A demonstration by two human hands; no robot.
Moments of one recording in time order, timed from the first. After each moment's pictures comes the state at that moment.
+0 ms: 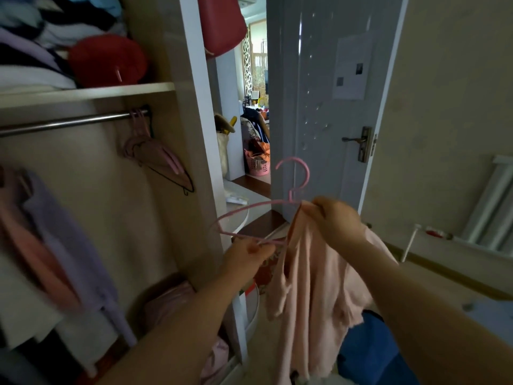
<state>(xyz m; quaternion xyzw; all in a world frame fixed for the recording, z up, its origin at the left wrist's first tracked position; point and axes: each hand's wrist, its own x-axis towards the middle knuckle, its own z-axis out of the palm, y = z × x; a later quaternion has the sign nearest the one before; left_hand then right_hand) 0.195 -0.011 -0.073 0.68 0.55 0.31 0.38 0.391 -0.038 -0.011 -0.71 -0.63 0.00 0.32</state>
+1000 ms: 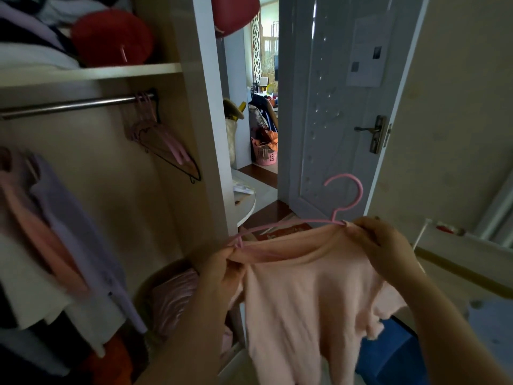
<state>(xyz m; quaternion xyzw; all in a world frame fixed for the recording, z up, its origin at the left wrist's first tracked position) 0.167 -0.001 -0.103 0.13 0.43 0.56 0.70 0.427 -0.091 -0.044 -0.69 -0.62 0.07 0.38</state>
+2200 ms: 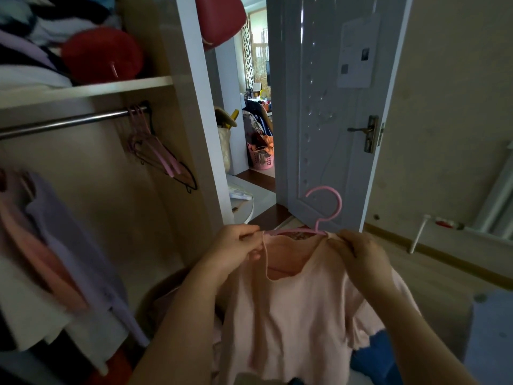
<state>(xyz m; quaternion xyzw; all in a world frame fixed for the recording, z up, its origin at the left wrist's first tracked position) 0.171 -0.007 -0.036 0.64 0.52 0.32 0.47 0.404 -0.078 -0.079 -0.70 -0.58 0.00 0.42</state>
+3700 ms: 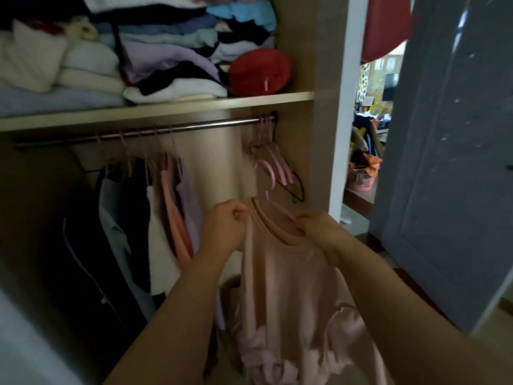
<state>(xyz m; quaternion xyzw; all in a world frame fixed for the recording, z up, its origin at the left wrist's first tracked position) -0.013 0.020 0.004 0.57 0.68 0.46 0.07 0.177 0.026 0.029 -0.52 -0.60 0.49 0.36</state>
